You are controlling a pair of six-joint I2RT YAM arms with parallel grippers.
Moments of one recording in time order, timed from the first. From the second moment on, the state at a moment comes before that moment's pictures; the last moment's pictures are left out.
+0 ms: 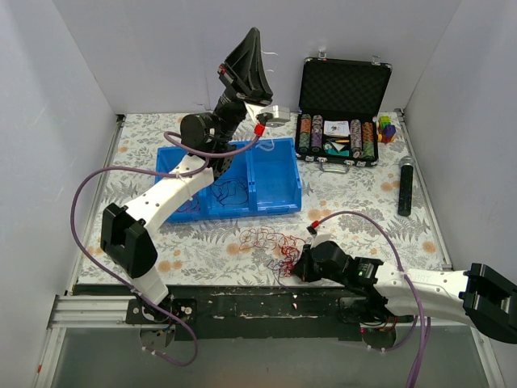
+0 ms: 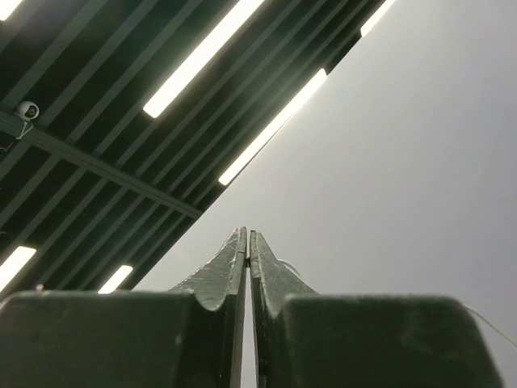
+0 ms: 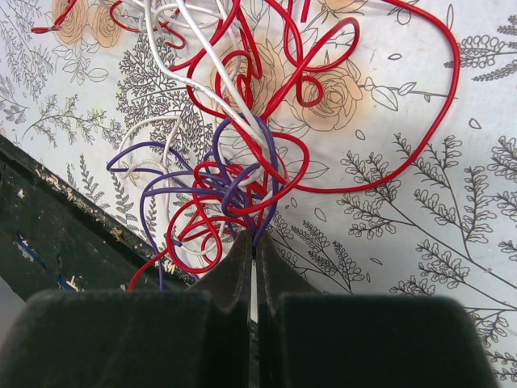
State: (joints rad) left arm -0.66 1.68 1.59 1.09 0.22 1.27; right arm 1.13 0.92 0.19 0.01 0.16 0.87
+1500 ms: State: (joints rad) left arm -0.67 1.45 0.78 1.03 0.18 1.13; right arm 1.13 0.93 0.19 0.02 0.15 0.87
